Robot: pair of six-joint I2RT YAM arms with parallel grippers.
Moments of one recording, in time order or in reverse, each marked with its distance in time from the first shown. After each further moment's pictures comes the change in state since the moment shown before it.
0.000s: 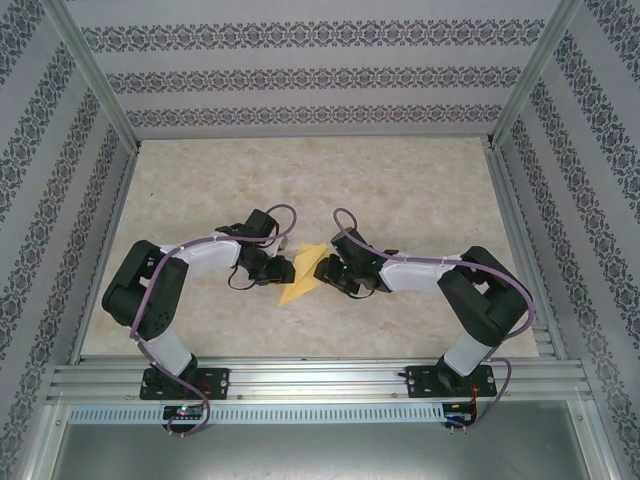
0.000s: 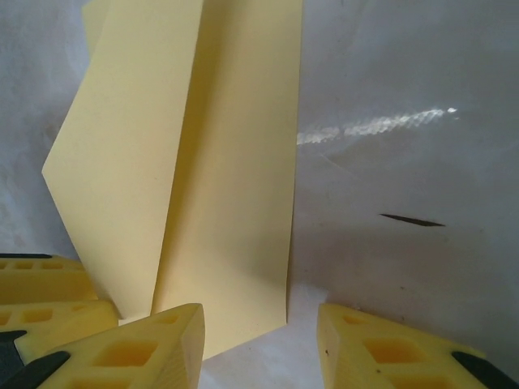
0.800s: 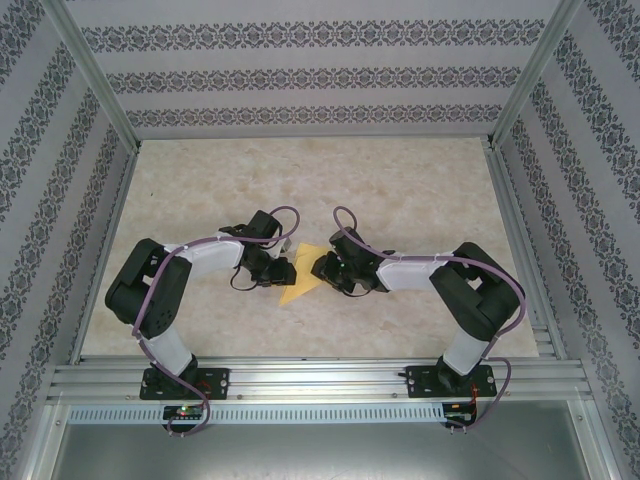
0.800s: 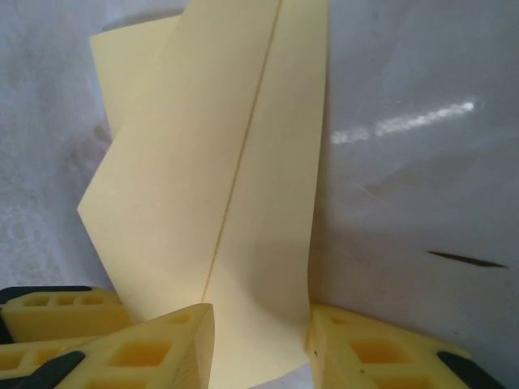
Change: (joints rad) left arm -0.018 0.016 0.006 -0.002 0.012 -0.010; right arm 0.000 0.047 0.000 0.110 -0.017 0.072
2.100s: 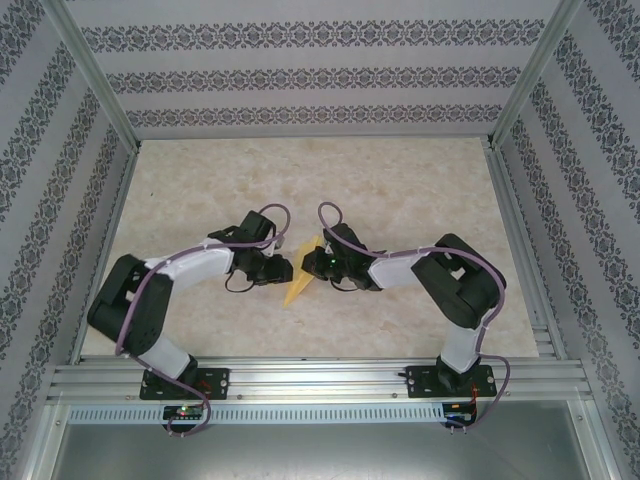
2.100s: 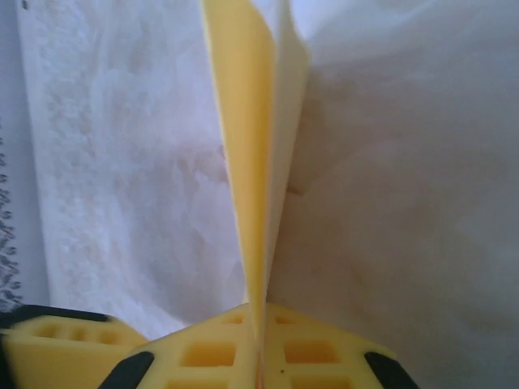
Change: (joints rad) left arm 0.000 -0.178 -0.066 0.022 -0.069 -0.091; right arm -0.011 0.083 0.032 0.205 -0.074 -0.160
